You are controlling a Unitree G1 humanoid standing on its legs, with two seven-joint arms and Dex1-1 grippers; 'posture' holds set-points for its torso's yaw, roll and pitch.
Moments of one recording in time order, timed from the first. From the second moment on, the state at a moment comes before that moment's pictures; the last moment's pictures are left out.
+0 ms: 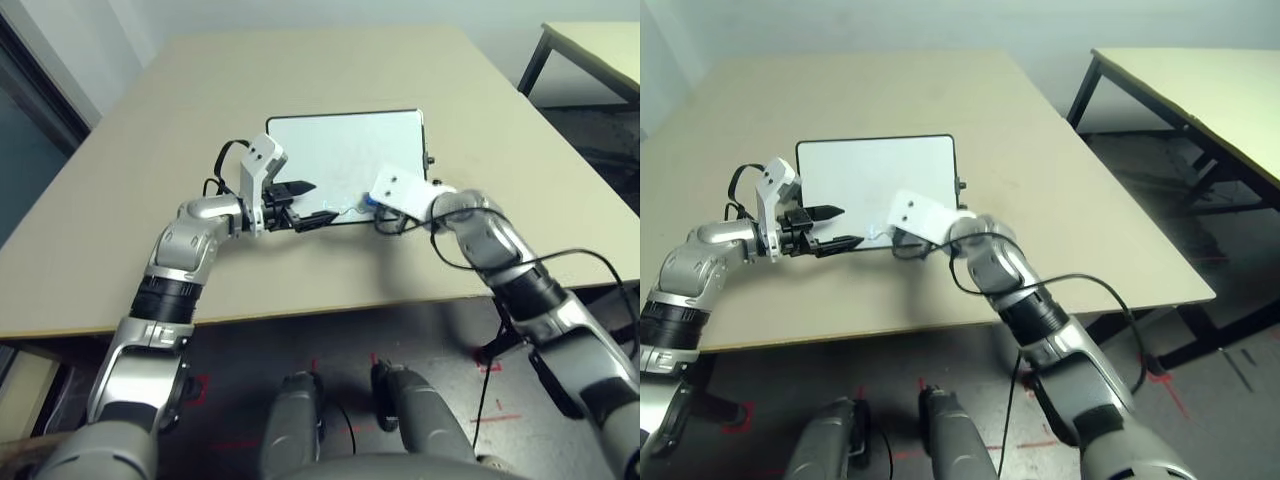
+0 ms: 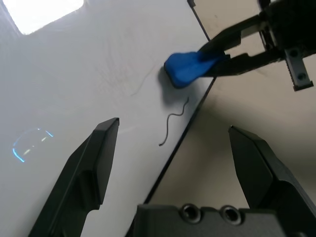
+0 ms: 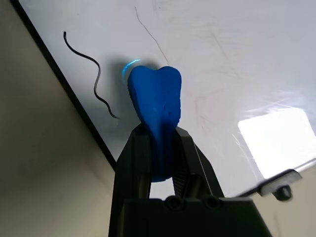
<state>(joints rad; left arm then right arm) -0.61 0.53 -0.06 0.19 -0.27 0.51 -0.94 -0.76 -0.37 0.45 0.12 -0.27 0.62 0.69</state>
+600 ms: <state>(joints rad) -0.60 0.54 -0.06 0.16 -0.29 0.53 -0.94 -0.71 -0.46 0.52 -0.03 -0.30 0.66 0.82</state>
